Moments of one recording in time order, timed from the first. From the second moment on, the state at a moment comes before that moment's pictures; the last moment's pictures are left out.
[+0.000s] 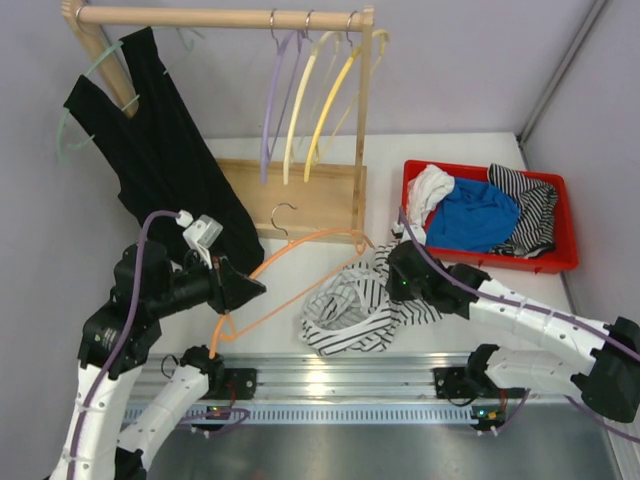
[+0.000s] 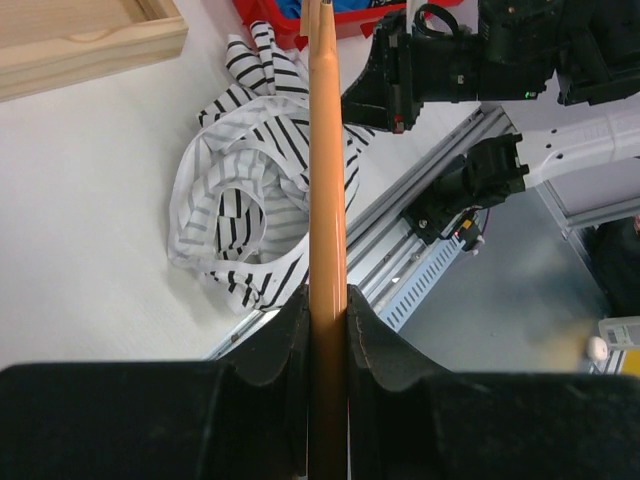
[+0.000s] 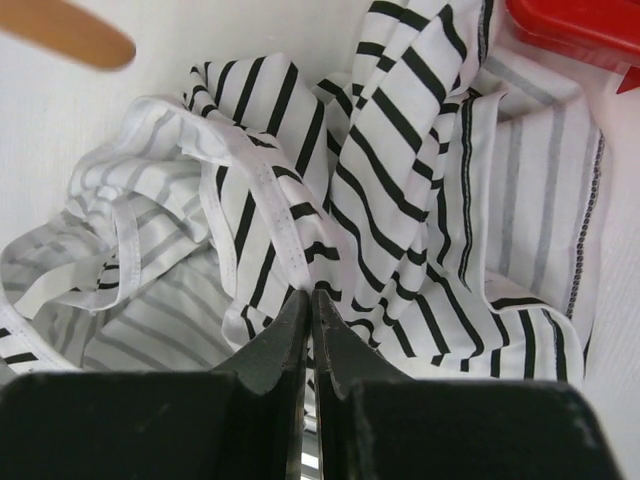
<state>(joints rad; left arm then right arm) -0.33 0.60 1.13 -0.96 0.61 -0.34 0.90 1.07 0.76 -0.56 0.29 0.65</state>
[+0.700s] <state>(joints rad) -0.37 0.57 1.03 -1.01 0.64 -0.33 0.79 1.07 0.82 -0.57 0.22 0.58</state>
